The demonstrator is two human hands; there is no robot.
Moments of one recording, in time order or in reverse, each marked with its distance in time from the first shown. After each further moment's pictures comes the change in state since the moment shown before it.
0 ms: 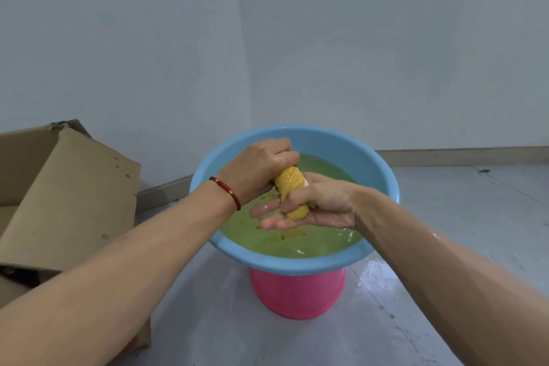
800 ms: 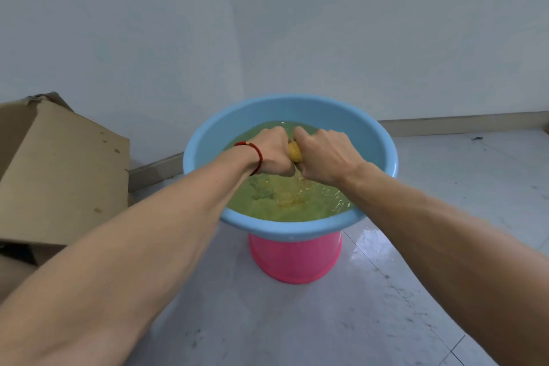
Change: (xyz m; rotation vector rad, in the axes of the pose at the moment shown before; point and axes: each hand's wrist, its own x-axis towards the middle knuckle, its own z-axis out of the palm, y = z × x) left_hand 0.021 0.025 0.023 -0.308 -0.629 -0.826; right_hand 0.016 0.017 -0.029 -1.832 0.844 -0.262
